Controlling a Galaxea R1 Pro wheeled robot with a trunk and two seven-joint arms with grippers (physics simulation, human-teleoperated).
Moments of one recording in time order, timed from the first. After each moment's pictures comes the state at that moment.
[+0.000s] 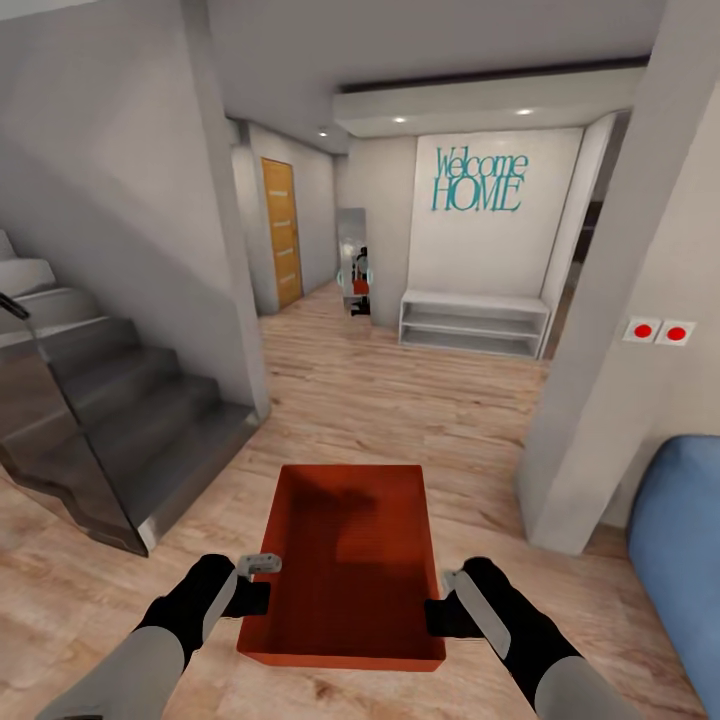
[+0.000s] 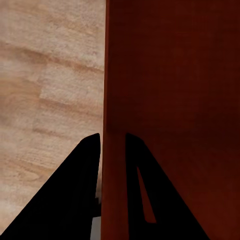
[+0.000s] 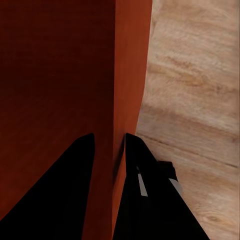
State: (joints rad) left arm -0.66 -0.01 0.06 -0.47 -0.04 0.70 -0.10; right arm -0.56 -0.01 0.35 -0.76 -0.59 0.95 -0.27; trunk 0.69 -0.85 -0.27
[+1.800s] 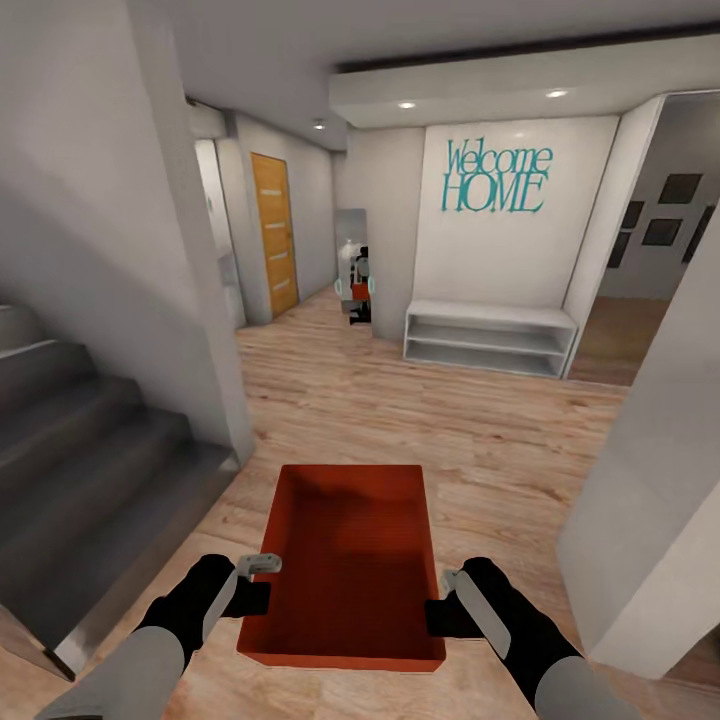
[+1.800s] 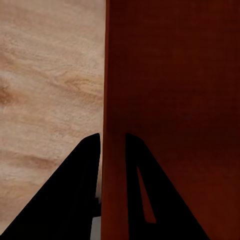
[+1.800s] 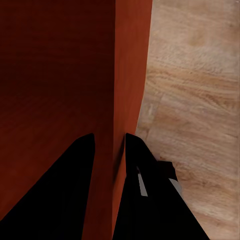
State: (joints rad) left arm -0.66 -0.01 0.06 -0.47 -0.04 0.70 -0.10; right arm -0.56 -0.01 0.35 -0.76 -0.59 0.95 -0.27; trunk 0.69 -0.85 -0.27
